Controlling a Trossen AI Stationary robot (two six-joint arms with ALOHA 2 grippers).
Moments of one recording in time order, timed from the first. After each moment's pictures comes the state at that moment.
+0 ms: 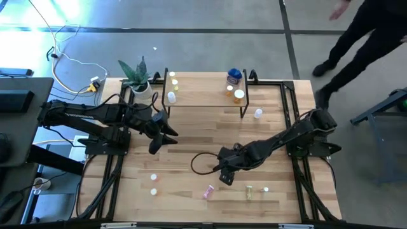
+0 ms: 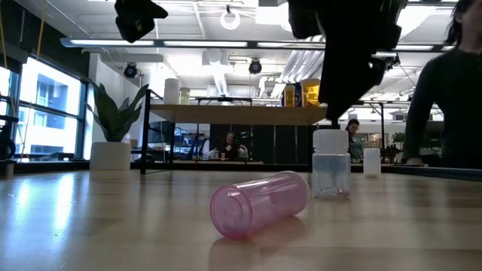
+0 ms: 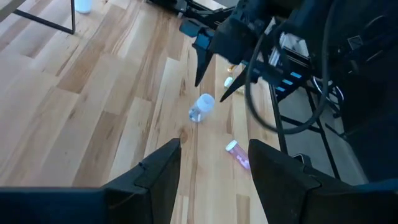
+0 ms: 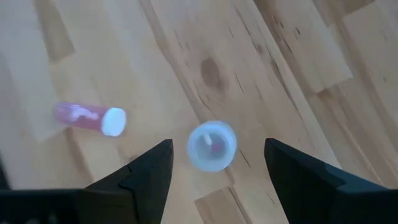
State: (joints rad) left arm 0.06 0.99 0.89 -0.45 0.14 -0.42; right arm 0.39 1.75 1.24 -0.66 0.16 0.83
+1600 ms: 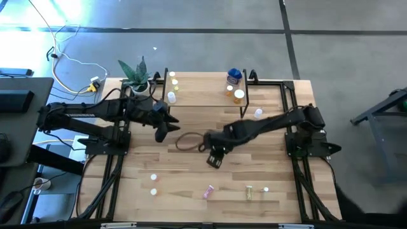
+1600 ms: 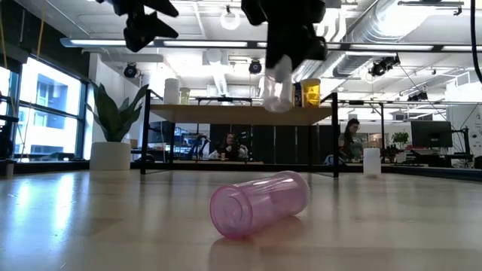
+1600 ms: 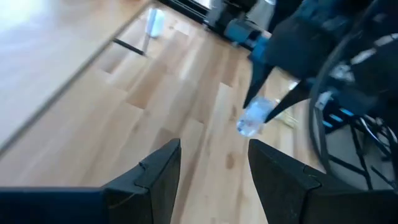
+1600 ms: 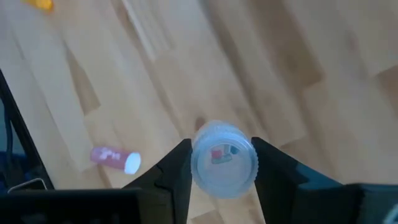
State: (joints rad) left arm 0.21 0.99 0.89 -0.45 0.07 -0.41; right arm 0.16 1.85 1.64 -0.96 0.00 0.64
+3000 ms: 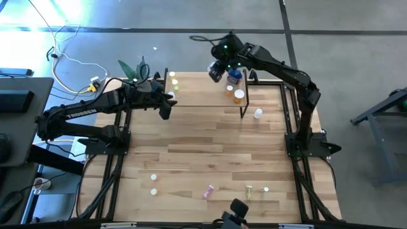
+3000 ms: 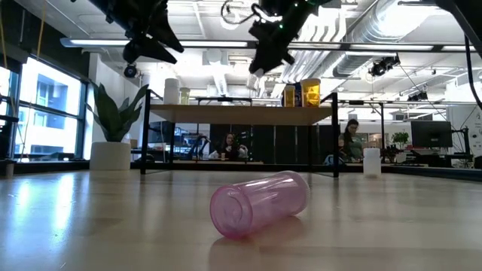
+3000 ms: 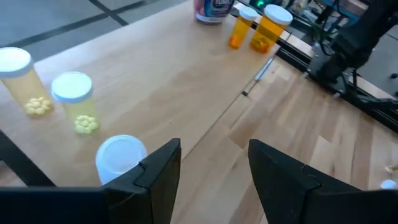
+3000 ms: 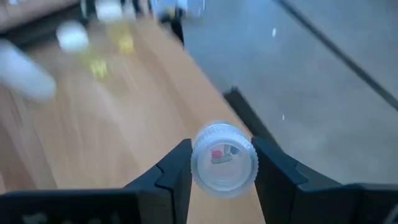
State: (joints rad) left arm 0.47 0.99 0.89 -0.45 -0.09 -0.36; right arm -0.57 1.90 1.99 -0.88 0.00 -0.01
